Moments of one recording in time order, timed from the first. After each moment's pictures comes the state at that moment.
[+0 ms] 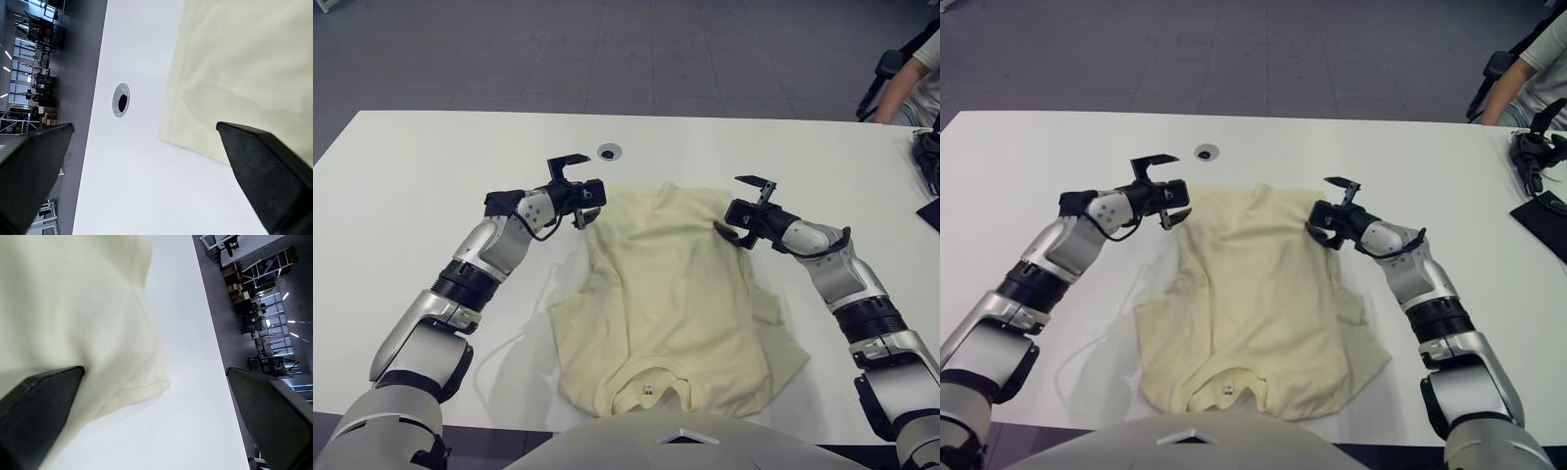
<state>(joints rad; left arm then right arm) -0.63 0.55 -0.49 0.30 0.39 0.08 -0.55 -0.44 -0.62 0.28 0.41 -0.37 -0.13 0.45</state>
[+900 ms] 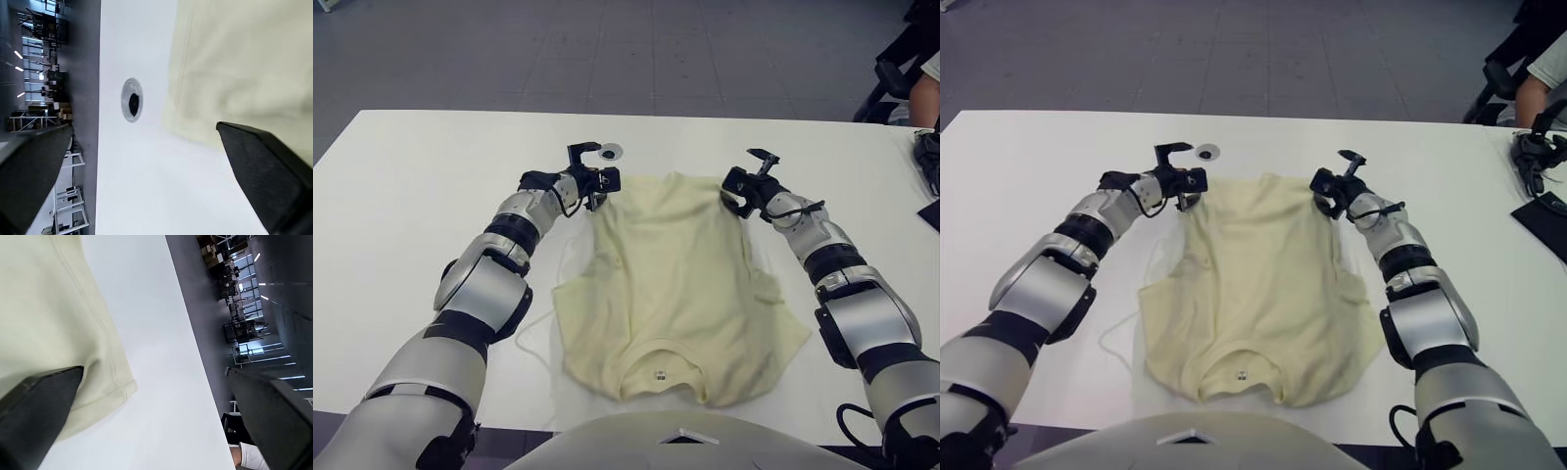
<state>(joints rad) -1.03 0.31 -0.55 1.20 0.59 -0.25 -0.24 -0.82 -0.48 0.34 1.13 -0.48 -0.24 0.14</state>
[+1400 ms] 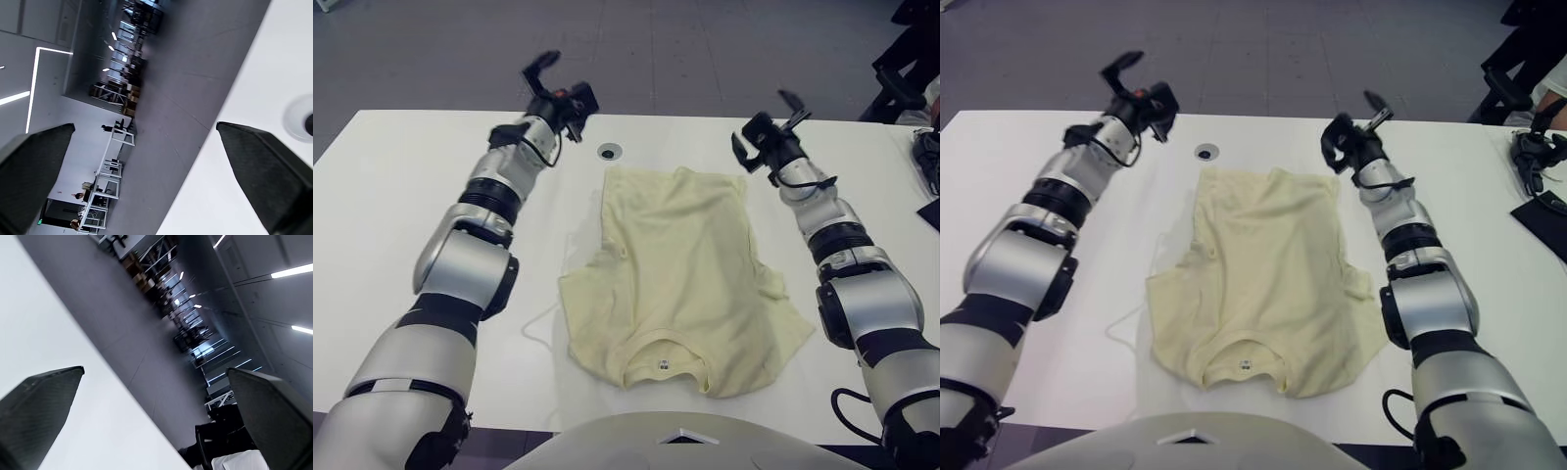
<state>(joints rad) -1.05 0.46 -0.32 0.94 0.47 -0.20 -0.08 -0.88 -0.51 0.13 0.99 -0.30 -0.38 0.03</state>
